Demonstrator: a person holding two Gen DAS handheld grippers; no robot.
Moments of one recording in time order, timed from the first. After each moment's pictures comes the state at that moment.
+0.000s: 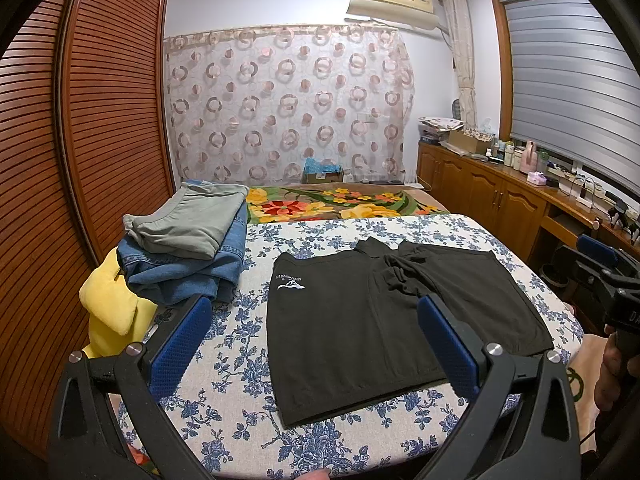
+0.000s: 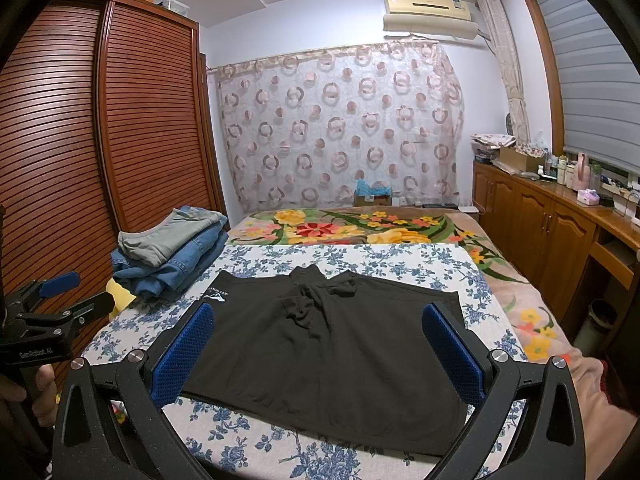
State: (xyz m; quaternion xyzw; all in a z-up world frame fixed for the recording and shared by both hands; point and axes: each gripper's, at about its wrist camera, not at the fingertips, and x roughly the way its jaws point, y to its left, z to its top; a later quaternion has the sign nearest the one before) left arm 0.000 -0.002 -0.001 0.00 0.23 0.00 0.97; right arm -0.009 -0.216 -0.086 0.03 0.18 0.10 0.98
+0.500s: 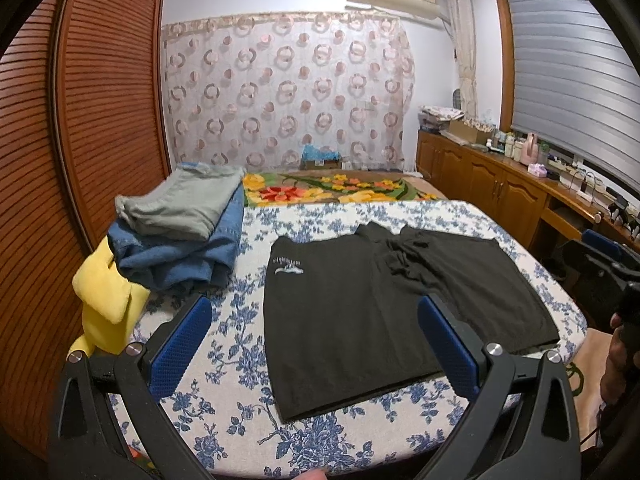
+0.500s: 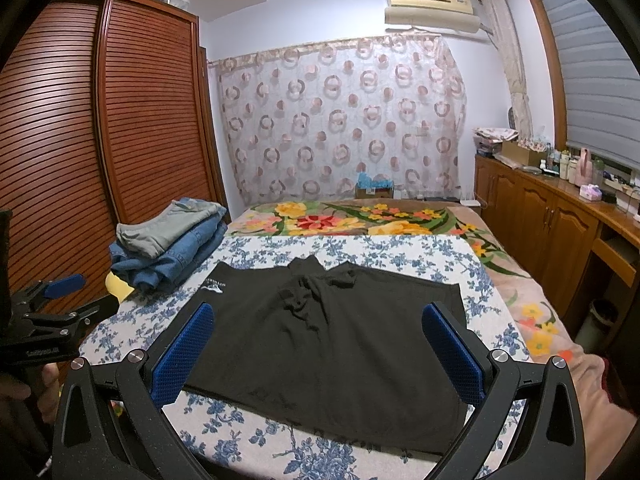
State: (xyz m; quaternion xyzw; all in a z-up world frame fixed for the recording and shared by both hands) left arm 0.003 -0.009 -0.004 -0.01 0.26 0.00 0.97; right arm -0.006 -0.218 -0.092 0.02 0.19 0.11 0.98
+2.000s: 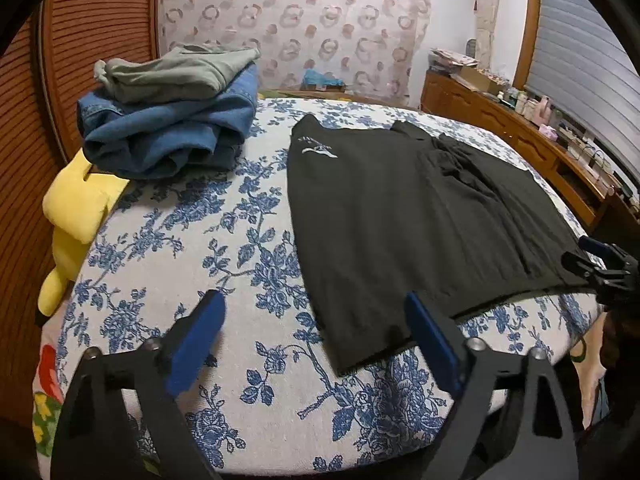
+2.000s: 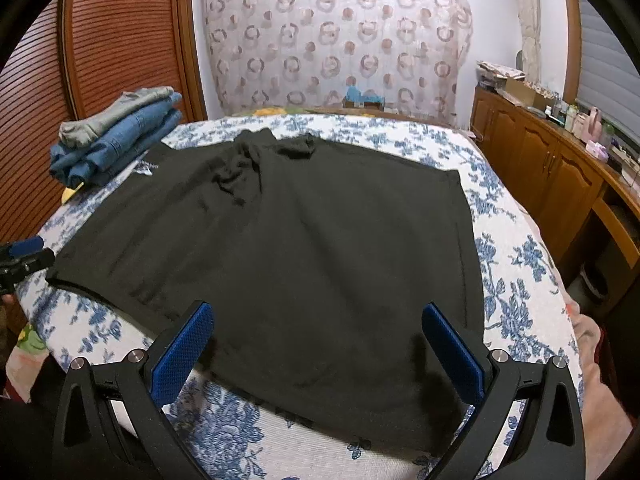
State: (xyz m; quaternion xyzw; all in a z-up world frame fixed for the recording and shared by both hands) left arm 0.035 0.045 -0.110 -0.04 0.38 -0.02 0.92; right arm 0.004 -0.208 -0.129 -0.02 0.34 0.08 0.94
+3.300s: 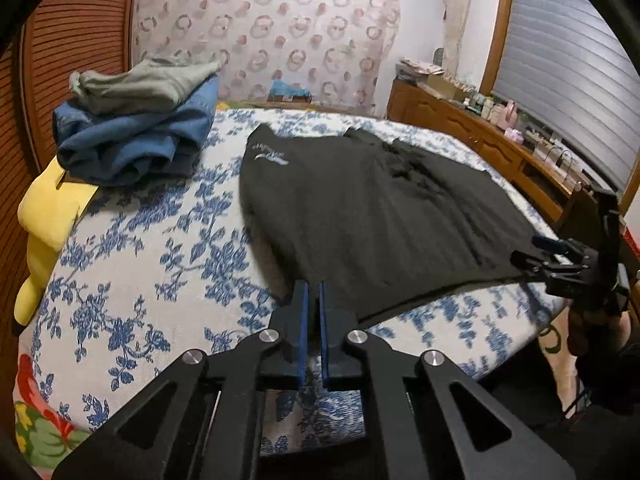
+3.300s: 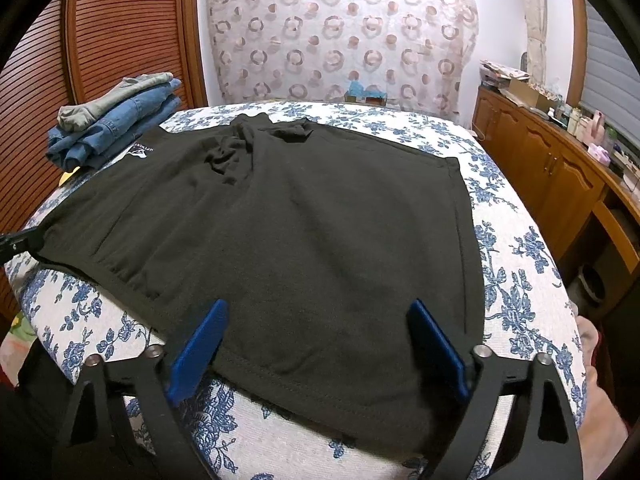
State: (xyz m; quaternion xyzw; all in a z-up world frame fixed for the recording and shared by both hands) left arm 0.013 0.026 -0.098 -0.05 0.36 -0.08 0.93; right arm -0.003 -0.212 -0.120 -0.03 0.34 0.09 0.94
